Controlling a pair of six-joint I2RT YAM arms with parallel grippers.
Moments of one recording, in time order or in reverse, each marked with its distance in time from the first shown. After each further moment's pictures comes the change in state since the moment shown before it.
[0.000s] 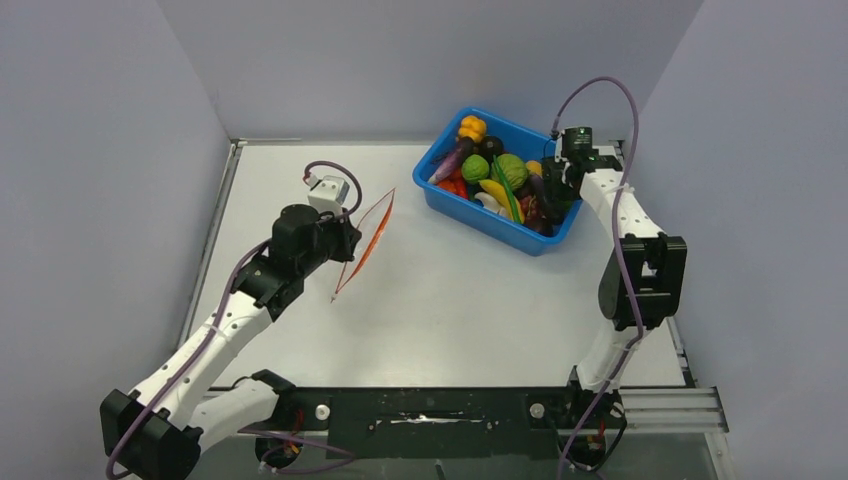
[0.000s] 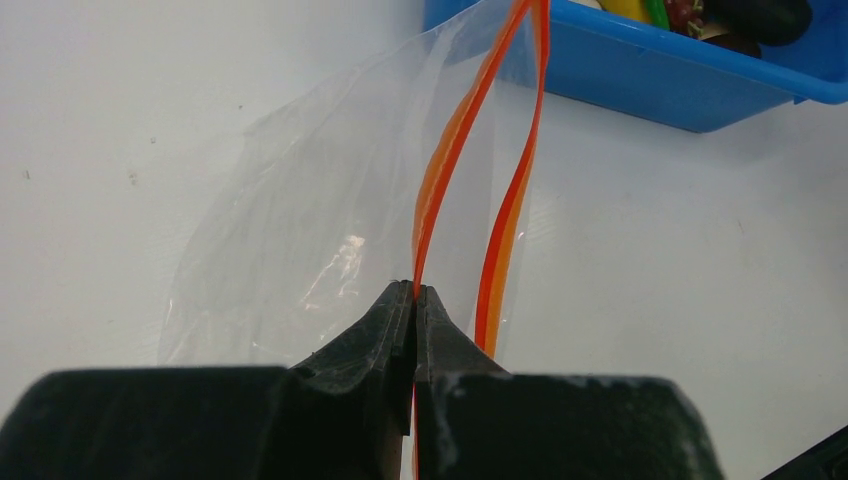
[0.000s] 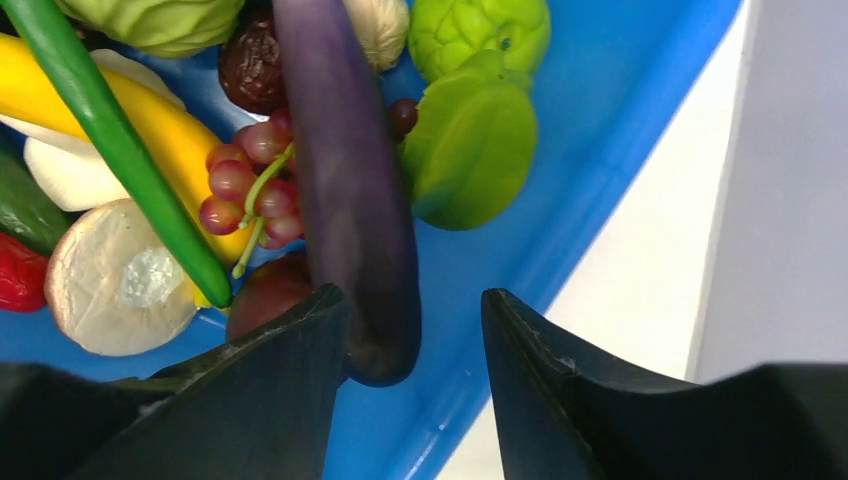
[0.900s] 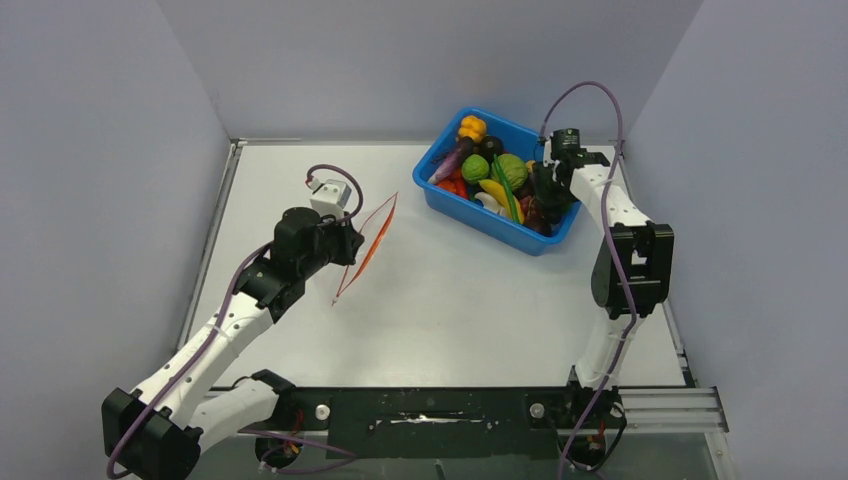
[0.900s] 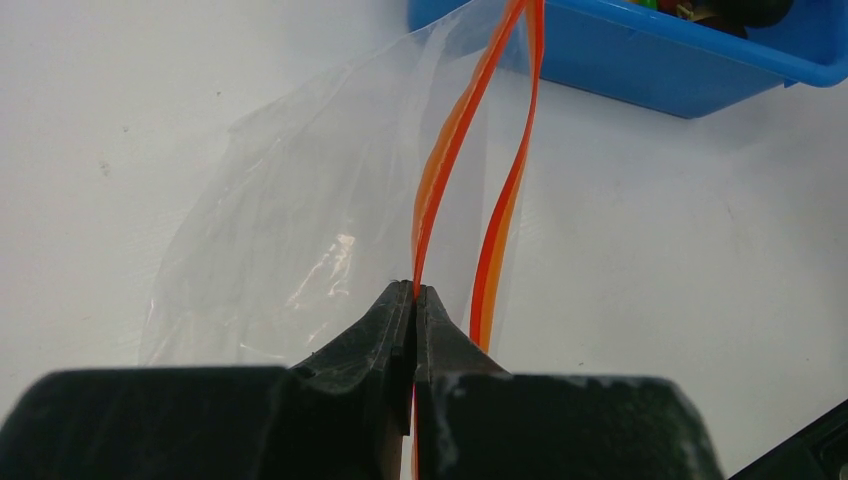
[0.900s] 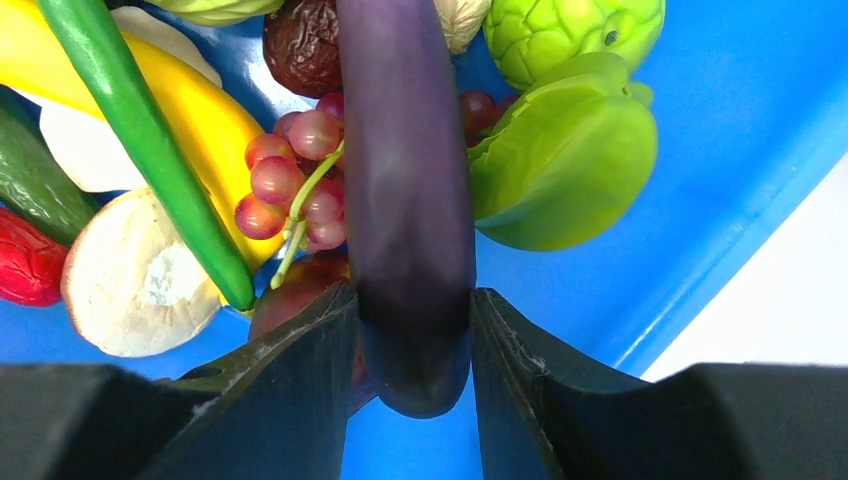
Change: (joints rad) left arm 0.001 -0.007 -0.032 0.020 0.034 -0.006; right arm 0.020 0.105 0.059 -0.052 -0.084 -0.016
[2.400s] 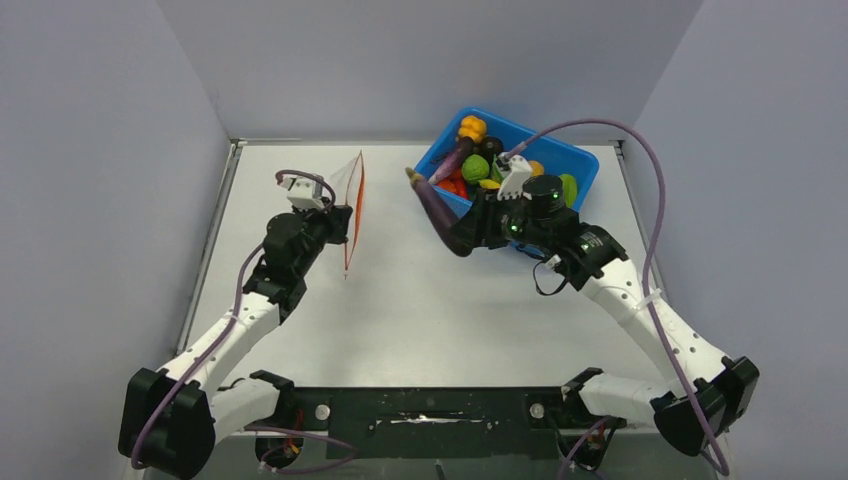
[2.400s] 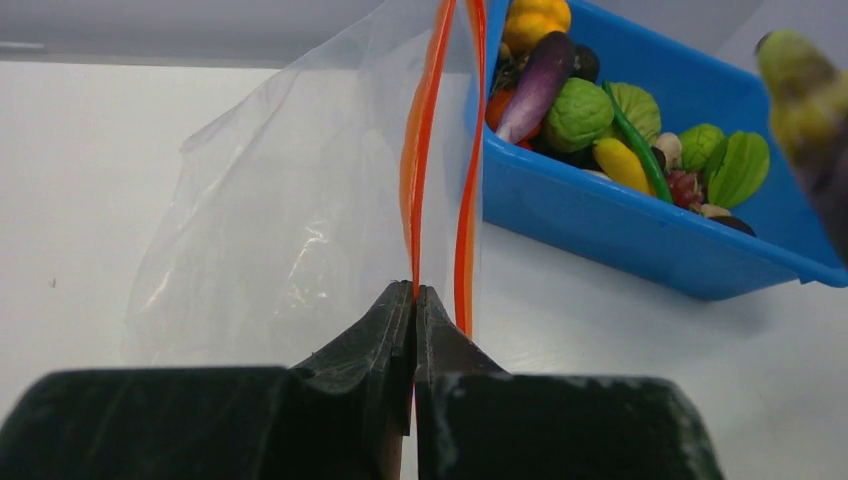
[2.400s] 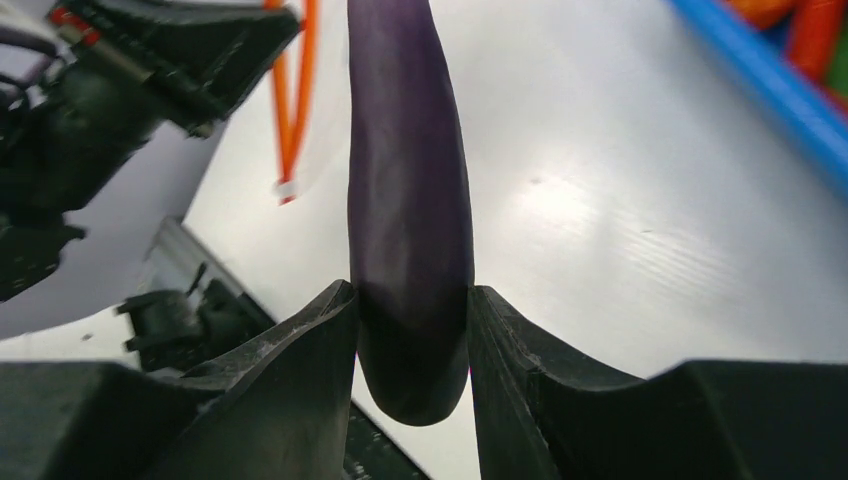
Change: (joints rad) left arm 0.146 0.066 -0.200 0.563 0.005 -0.045; right arm 0.469 -0.775 -0.419 0.202 -0.326 0.537
